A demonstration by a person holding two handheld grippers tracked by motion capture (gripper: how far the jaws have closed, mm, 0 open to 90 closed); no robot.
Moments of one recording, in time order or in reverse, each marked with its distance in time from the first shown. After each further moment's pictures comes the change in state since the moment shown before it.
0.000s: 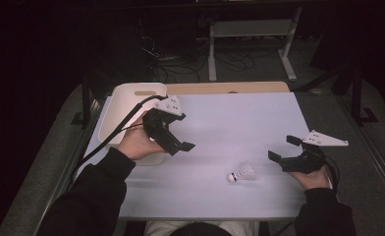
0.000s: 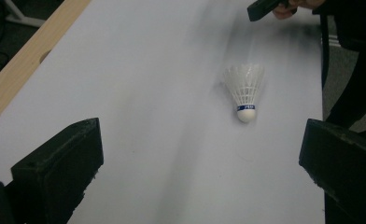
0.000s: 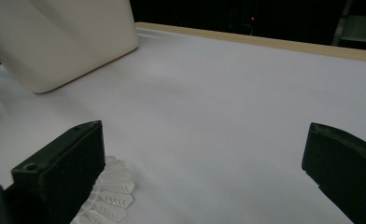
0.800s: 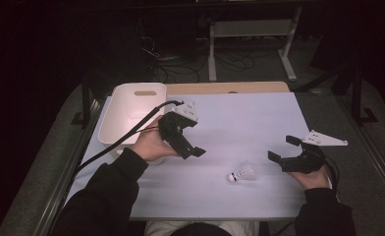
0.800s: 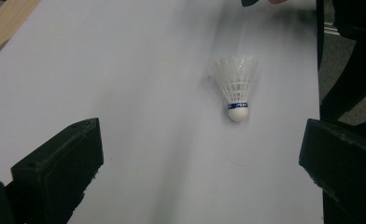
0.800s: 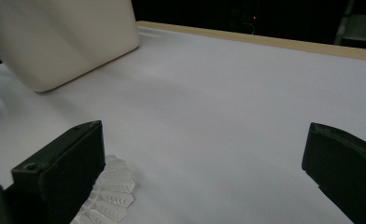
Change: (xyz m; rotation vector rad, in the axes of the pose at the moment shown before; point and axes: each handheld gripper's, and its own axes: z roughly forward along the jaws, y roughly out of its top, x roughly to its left) left arm 0.000 0.004 0.037 0.048 -0.061 -0.011; right arm 0.000 0.000 0.001 0.005 0.006 0.000
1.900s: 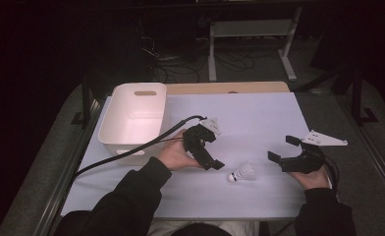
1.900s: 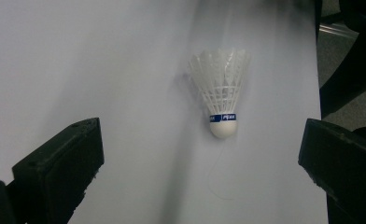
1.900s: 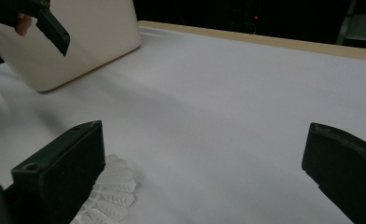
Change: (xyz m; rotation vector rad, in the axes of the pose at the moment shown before) left arm -0.008 0.000 0.078 0.063 -0.117 -0.036; right arm 0.000 0.000 0.000 0.002 0.006 -0.002
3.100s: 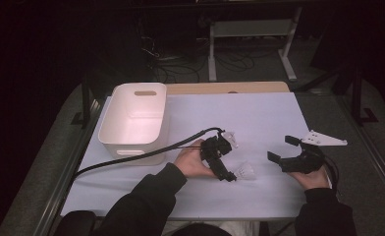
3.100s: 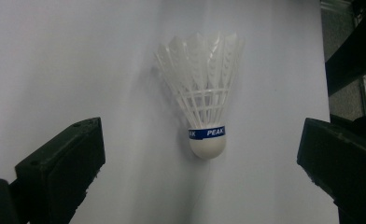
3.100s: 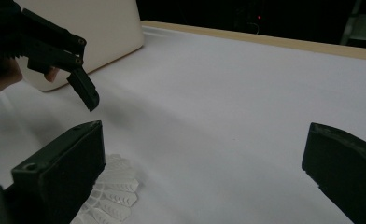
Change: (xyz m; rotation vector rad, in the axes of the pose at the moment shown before) left arm -0.009 0.009 0.059 0.093 -0.083 0.023; right arm 0.000 0.000 0.001 0.000 0.013 -0.004
